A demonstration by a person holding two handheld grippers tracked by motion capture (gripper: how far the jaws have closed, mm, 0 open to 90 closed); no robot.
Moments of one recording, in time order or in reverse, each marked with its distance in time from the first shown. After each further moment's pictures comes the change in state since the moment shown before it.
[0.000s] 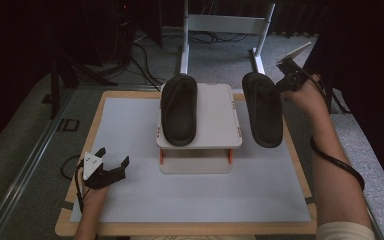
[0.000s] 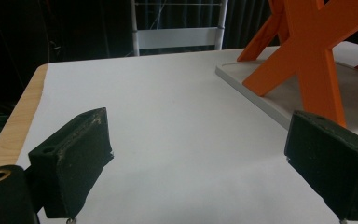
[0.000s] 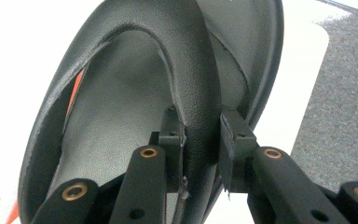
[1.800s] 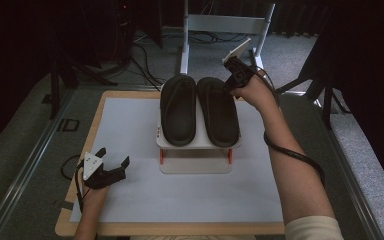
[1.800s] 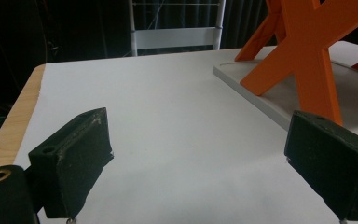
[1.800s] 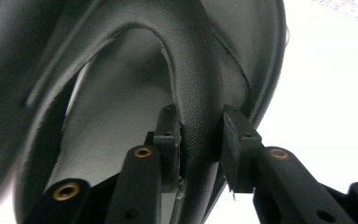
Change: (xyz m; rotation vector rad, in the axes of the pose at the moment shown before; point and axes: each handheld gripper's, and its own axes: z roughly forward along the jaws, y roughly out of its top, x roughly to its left) left arm 0.000 0.000 0.000 0.003 -0.009 0.003; right arm 0.120 0.052 0.036 0.089 0.114 -0.101
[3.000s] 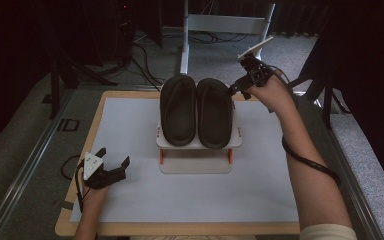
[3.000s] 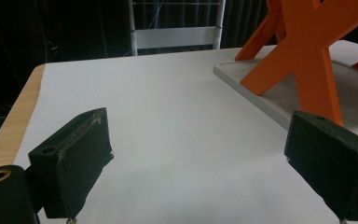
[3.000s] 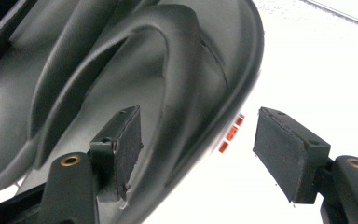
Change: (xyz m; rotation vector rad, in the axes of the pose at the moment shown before) left arm 0.000 0.000 0.000 0.001 0.001 0.002; right arm -0.014 -0.031 -0.035 -0.155 0.082 -0.036
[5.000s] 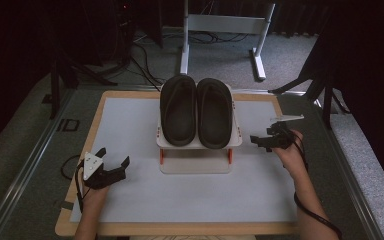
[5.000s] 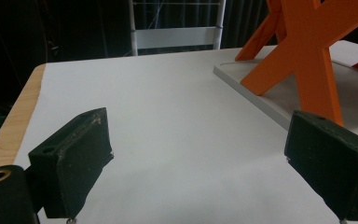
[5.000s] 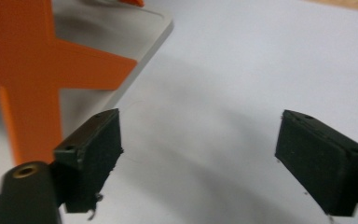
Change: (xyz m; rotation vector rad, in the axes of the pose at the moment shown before) left arm 0.000 0.000 0.000 0.000 0.001 -0.001; right arm -0.097 -0.194 0.100 -0.313 -0.111 0.022
